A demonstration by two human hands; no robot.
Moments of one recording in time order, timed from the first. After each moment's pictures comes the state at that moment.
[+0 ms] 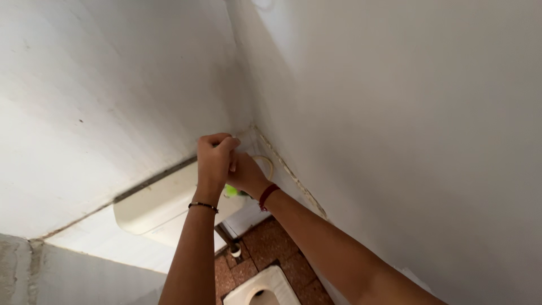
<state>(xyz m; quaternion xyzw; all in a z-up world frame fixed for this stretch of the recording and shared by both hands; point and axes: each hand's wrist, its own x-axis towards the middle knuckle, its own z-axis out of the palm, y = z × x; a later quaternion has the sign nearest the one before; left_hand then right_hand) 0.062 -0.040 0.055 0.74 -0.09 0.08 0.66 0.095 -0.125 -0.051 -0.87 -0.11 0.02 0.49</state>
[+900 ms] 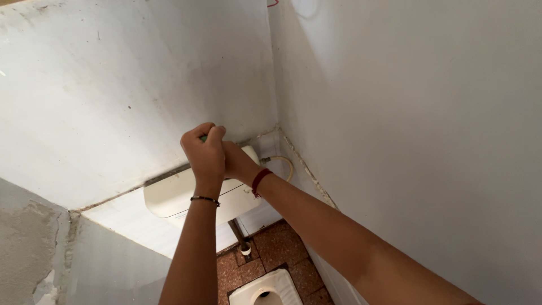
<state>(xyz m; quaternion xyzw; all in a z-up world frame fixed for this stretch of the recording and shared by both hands) 0.037 0.004 0.089 0.73 -0.07 0.33 0.60 0.128 -0.052 -0.027 -0.84 -0.33 -0.06 0.43</state>
